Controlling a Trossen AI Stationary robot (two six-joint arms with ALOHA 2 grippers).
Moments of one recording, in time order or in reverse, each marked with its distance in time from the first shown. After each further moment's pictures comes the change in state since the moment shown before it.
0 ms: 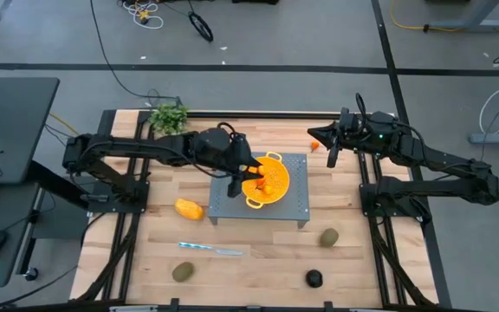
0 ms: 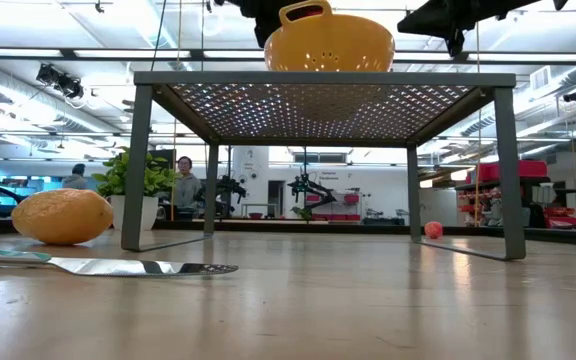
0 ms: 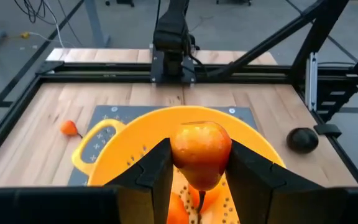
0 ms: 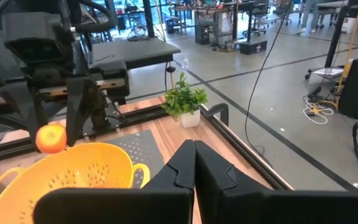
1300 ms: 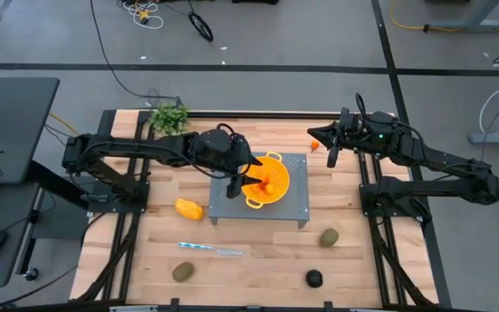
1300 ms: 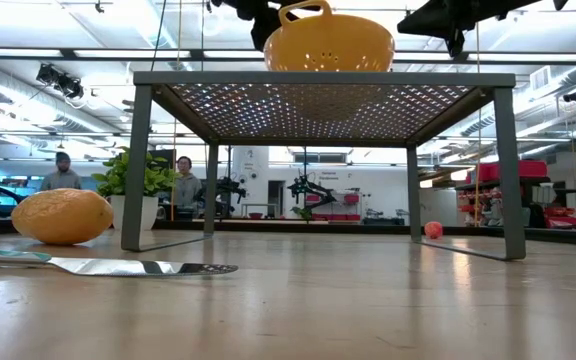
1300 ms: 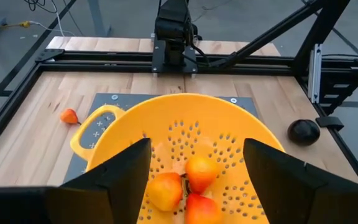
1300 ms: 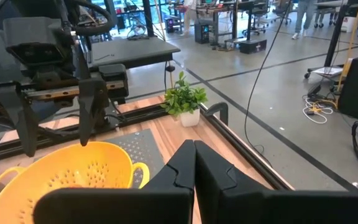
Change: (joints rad) left arm -0.001 -0.005 0.000 -0.044 -0.012 -0.010; right arm 0.000 0.000 0.000 -0.004 0.001 0.000
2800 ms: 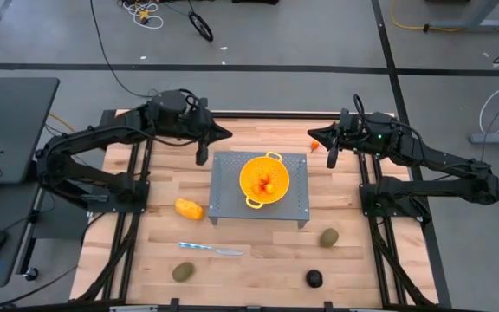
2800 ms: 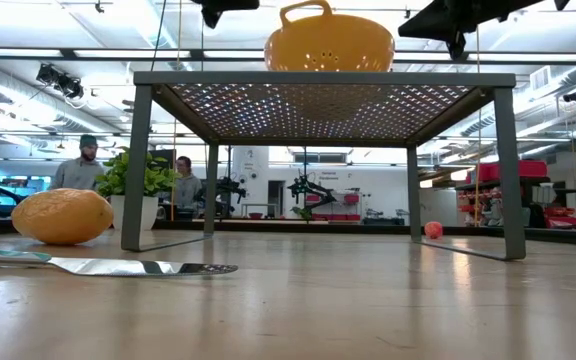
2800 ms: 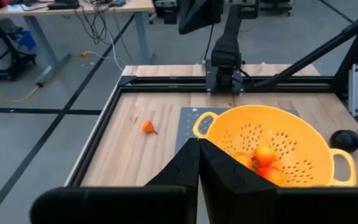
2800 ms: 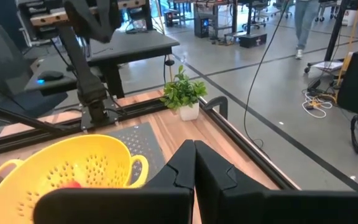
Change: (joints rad) left arm 0.263 -0.290 0.001 -0.212 0.089 0.156; right arm 0.000 0.000 0.000 -0.029 0.000 0.000
